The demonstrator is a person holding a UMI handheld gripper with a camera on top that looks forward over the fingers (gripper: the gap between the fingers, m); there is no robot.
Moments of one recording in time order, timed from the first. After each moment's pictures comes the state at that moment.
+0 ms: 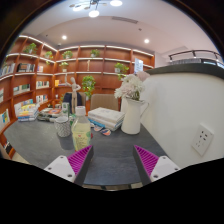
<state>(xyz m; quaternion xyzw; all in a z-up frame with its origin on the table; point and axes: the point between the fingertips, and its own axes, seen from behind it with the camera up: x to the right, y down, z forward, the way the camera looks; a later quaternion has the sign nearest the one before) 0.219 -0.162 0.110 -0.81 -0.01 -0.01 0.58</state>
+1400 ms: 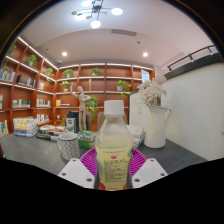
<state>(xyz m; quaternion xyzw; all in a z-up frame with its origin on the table) 0.114 -0.035 0.079 -0.74 0.01 0.02 0.68</state>
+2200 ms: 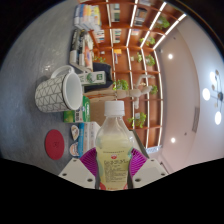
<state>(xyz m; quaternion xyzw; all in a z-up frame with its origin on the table) 0.086 0.097 0.130 -0.57 -0.47 -0.47 0.49</state>
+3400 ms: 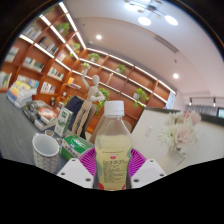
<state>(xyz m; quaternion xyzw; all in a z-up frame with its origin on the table) 0.089 0.126 0.124 -0.72 -0.17 -0.12 0.66</state>
